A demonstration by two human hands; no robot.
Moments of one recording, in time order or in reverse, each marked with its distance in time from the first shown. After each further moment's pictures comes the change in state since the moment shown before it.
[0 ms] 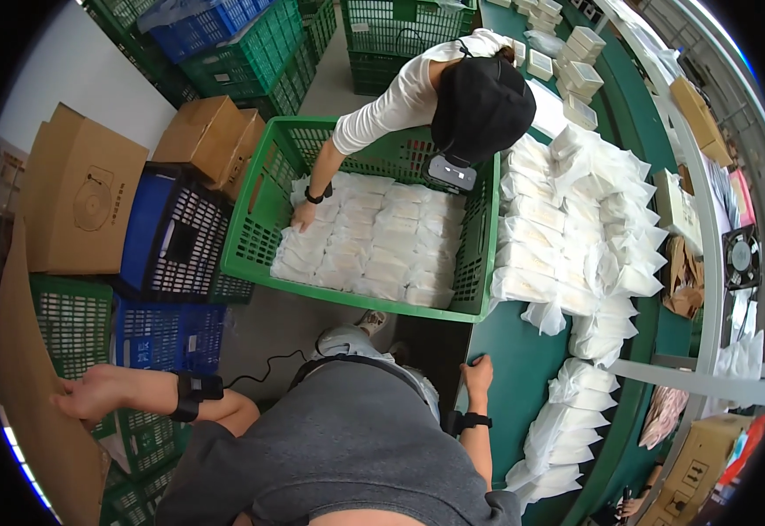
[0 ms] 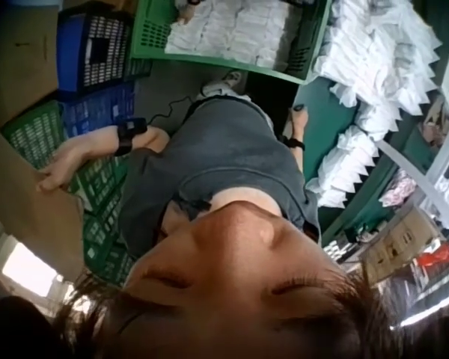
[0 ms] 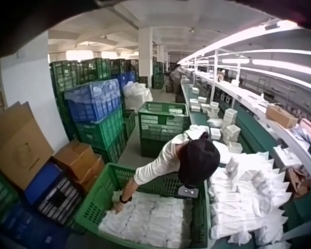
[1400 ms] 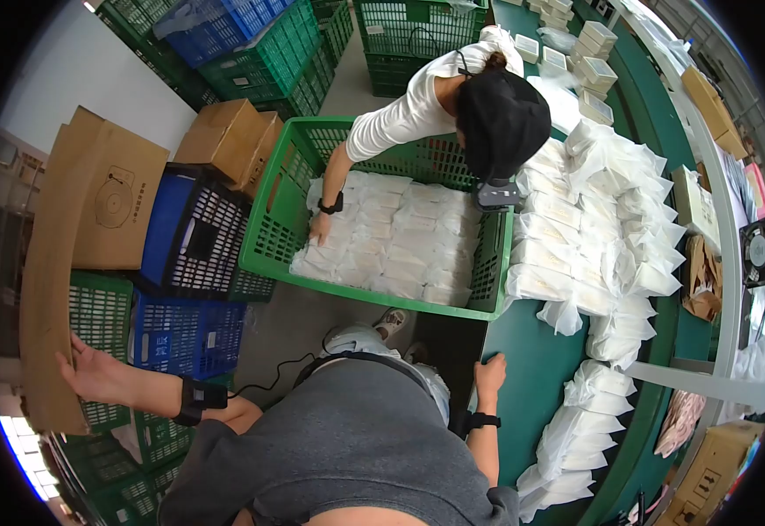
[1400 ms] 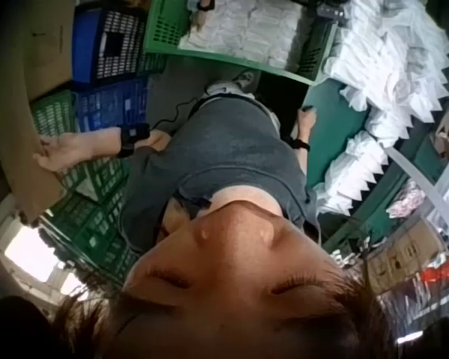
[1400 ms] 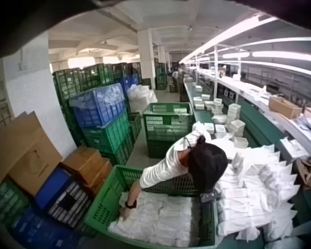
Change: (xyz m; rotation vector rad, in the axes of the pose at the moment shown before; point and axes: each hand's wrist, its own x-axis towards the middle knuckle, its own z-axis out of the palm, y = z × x) left_hand 0.024 0.007 -0.016 -0.231 -0.228 -0.605; right_hand -0.003 -0.007 0.003 -0.048 0.016 0.011
